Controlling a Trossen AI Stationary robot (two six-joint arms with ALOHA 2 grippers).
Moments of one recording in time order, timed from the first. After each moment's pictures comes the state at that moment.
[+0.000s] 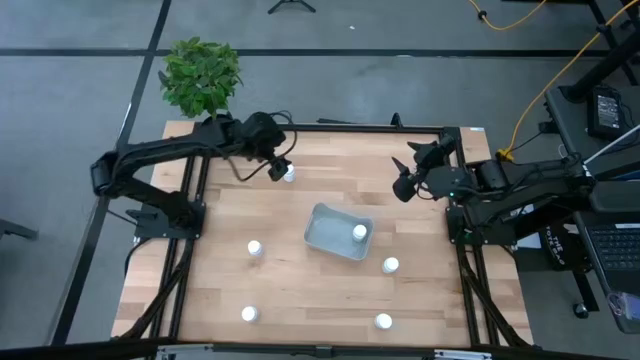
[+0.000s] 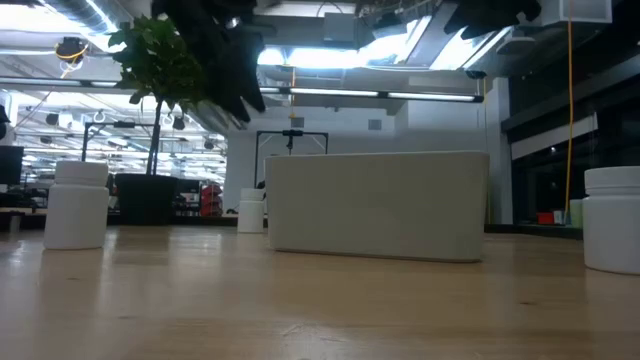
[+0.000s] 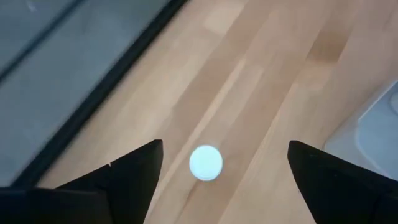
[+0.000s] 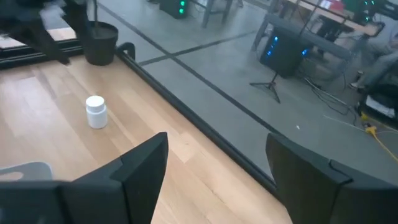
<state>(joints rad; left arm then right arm) 0.46 1.34 1.11 -0.65 -0.06 -0.12 0.18 0.98 1.04 -0.71 0.96 0.34</state>
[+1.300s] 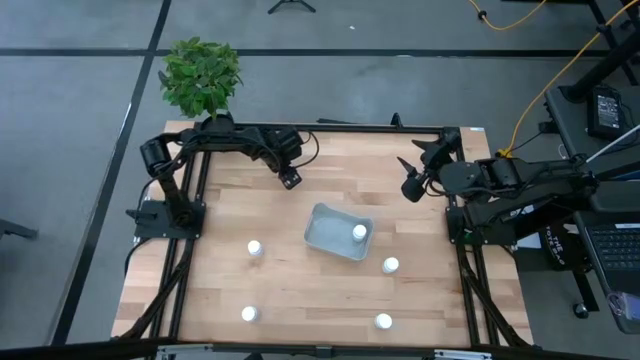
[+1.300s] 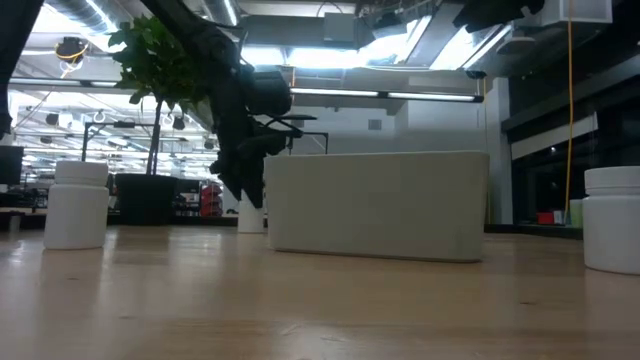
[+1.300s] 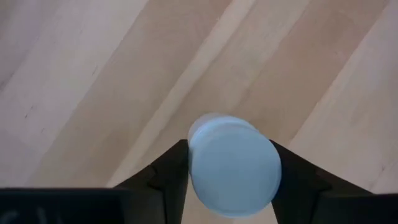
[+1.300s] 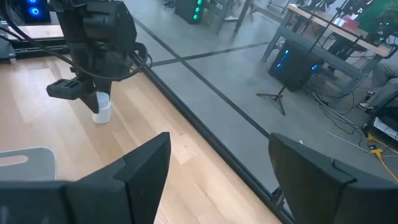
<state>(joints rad) 0.50 1.74 1.11 -0.60 0.05 -0.14 0.18 0.91 1.04 -0.71 0.92 0.21</state>
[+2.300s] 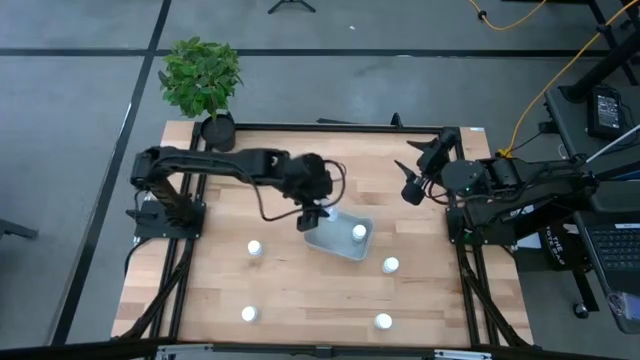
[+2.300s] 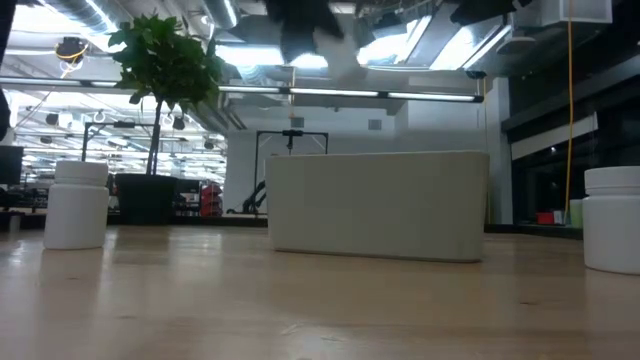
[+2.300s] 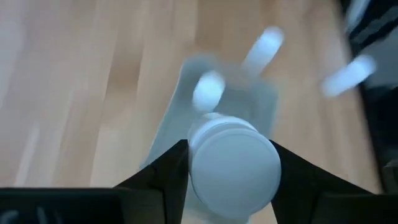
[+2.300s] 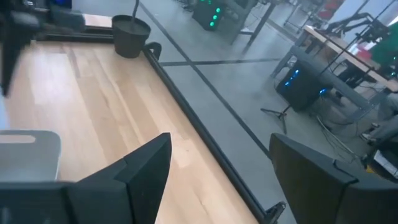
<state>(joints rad) 0.04 1.68 1.52 -0.73 0.13 -0.11 0.17 0.91 1.04 -0.65 0.86 0.02</state>
